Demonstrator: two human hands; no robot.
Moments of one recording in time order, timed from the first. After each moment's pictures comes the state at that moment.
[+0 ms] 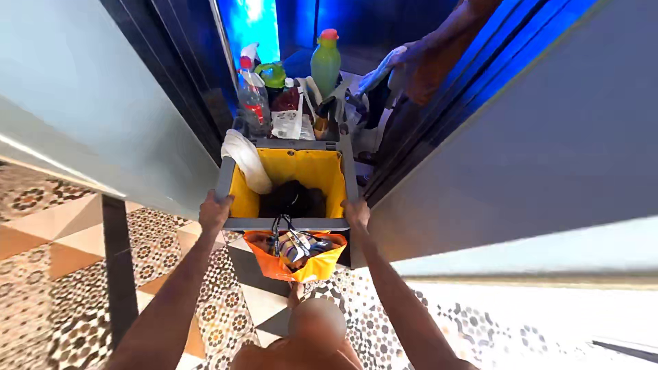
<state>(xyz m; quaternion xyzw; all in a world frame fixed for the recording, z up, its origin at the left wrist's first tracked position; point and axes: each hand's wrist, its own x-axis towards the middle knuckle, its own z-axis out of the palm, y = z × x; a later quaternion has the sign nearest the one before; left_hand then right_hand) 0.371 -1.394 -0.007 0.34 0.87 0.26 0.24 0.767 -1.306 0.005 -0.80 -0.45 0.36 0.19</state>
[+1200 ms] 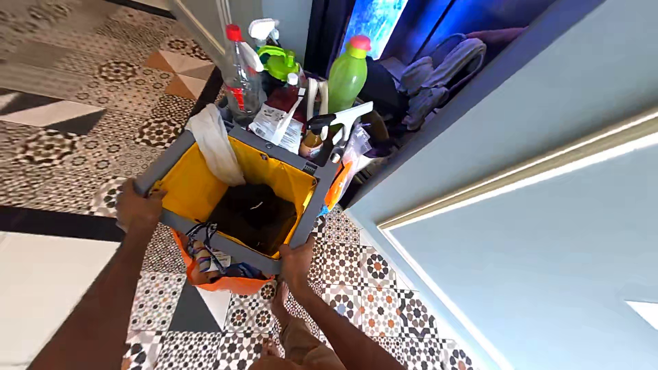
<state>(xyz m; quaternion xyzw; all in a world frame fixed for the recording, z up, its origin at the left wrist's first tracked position) 0.686 -2.179 -0.014 0.00 0.95 0.31 0.07 1.007 -2.016 -0.026 -0.57 -0.54 0.59 0.19</state>
